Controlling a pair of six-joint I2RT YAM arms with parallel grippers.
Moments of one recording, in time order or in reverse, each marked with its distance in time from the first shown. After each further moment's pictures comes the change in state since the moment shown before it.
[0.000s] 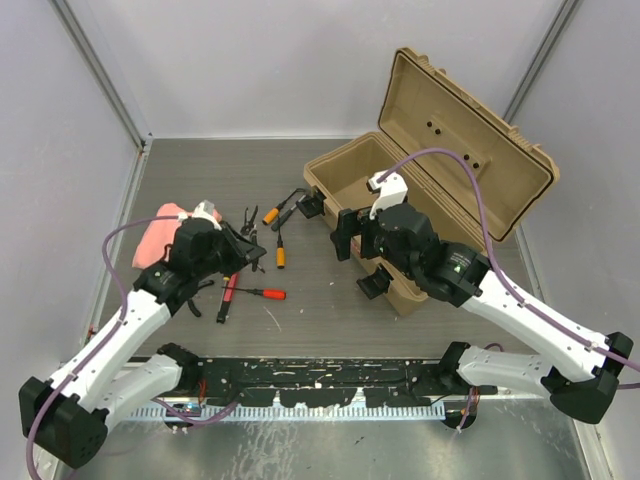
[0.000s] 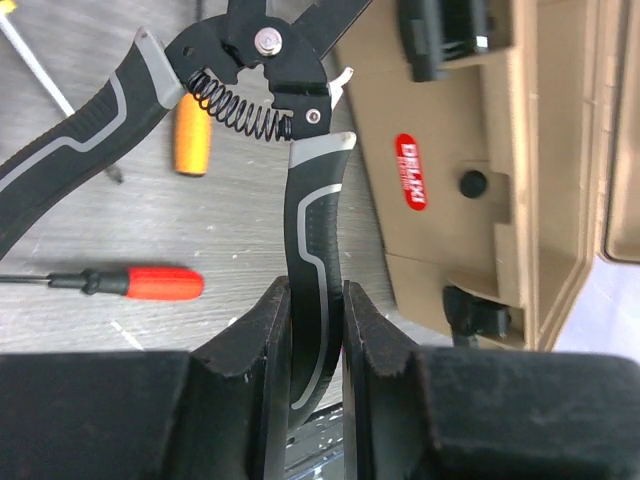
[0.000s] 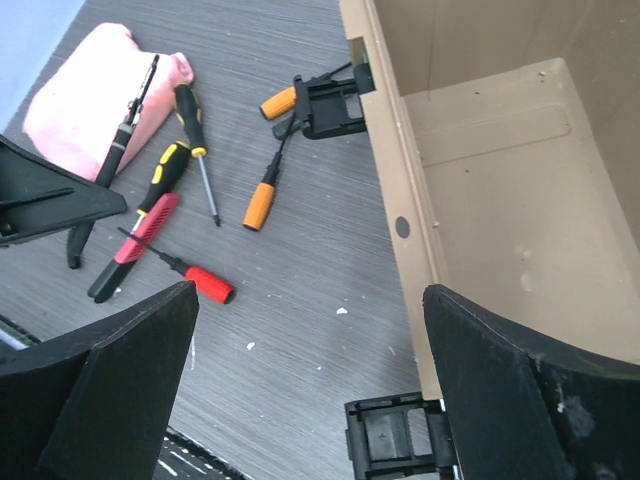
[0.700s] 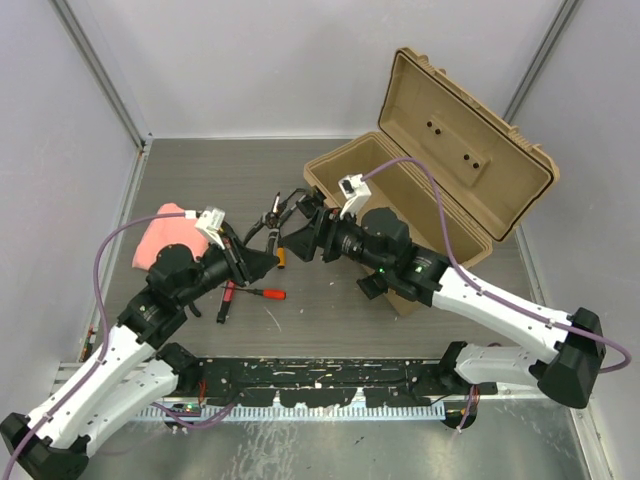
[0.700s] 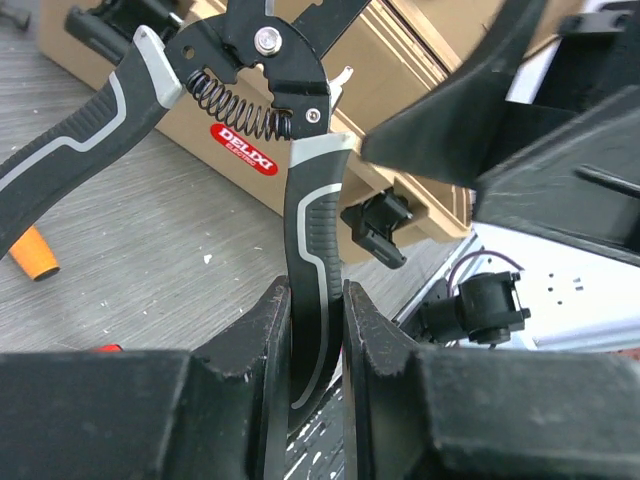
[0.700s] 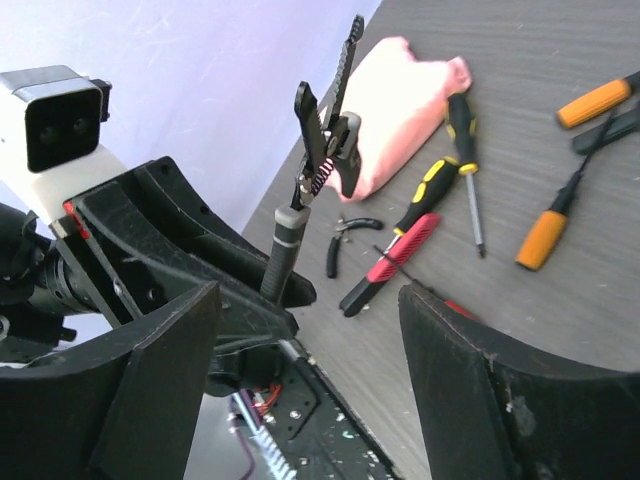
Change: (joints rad) left arm -0.121 -0.276 -0.114 0.302 0.203 0.319; right arm 0.014 0.103 -0.151 0.527 -0.385 0.328
